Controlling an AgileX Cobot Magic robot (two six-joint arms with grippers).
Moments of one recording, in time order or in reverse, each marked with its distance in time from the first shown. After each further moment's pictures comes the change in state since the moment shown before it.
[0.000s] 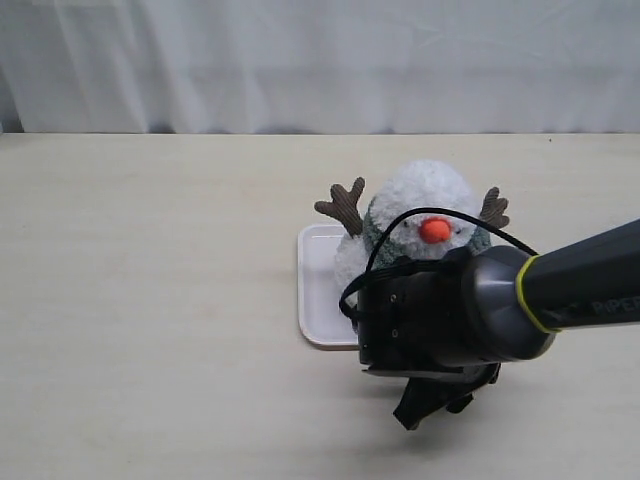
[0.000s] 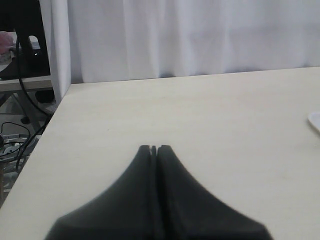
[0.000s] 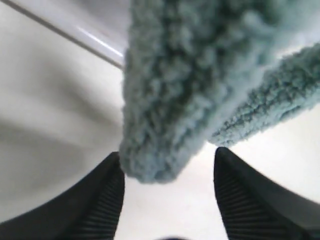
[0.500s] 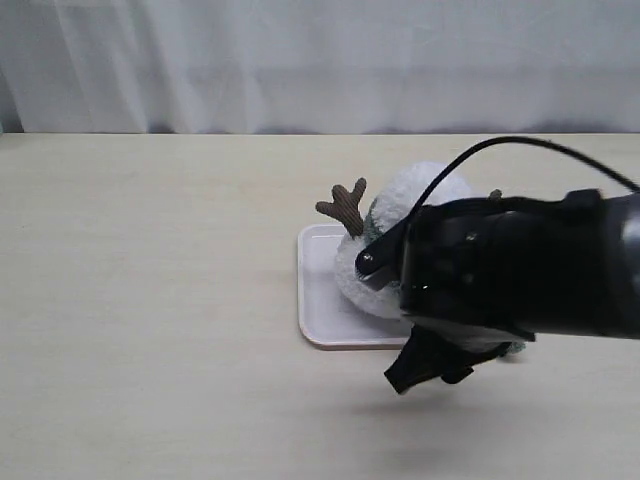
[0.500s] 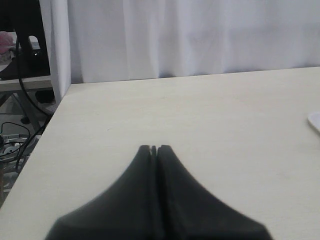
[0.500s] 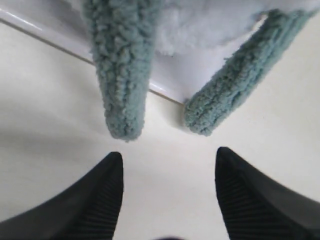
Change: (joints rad) left arm 0.000 0.000 0.000 0.000 0.000 0.000; right arm 0.000 -0.240 0.002 0.114 0.001 -0.050
